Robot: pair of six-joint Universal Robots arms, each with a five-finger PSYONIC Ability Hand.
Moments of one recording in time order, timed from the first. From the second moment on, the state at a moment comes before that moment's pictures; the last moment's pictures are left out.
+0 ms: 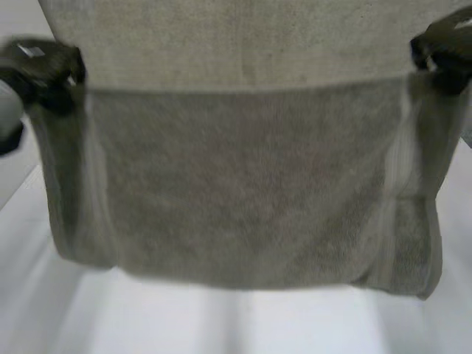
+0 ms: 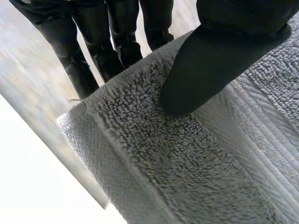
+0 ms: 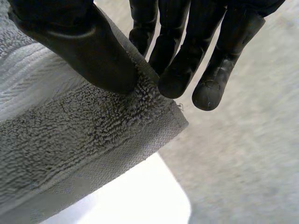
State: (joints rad) left arm 4.56 -1.70 -1.23 2.89 -1.42 3.46; right arm 1.67 -1.22 0.73 0.68 1.26 2.47; left_hand 1.20 1.22 1.22 1.22 1.03; right_hand 1.34 1.33 1.34 1.34 1.17
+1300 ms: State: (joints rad) left arm 4.47 -2.30 -1.37 3.51 -1.46 3.64; right arm 1.82 -0.74 0.98 0.17 1.40 2.33; left_hand 1.20 1.22 1.22 1.22 1.04; right_hand 1.34 1.33 1.34 1.34 1.18
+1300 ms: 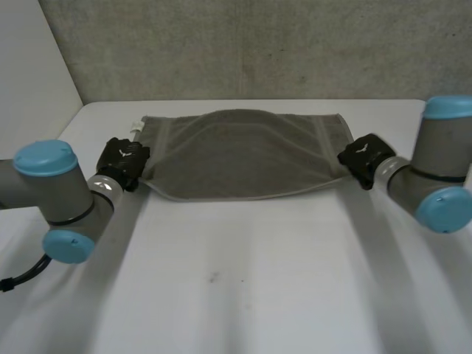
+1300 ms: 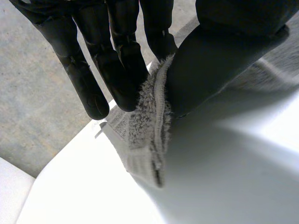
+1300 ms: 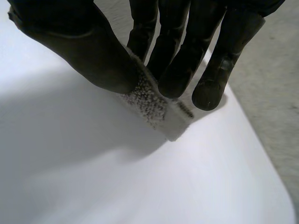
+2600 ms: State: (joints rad) left arm 4.40 -2.50 -0.87 3.15 -1.45 3.64; right arm 1.75 -0.70 0.85 0.28 1.52 2.23; left_hand 1.21 1.22 1.22 1.22 1.04; right_hand 1.34 1.33 1.34 1.34 1.19
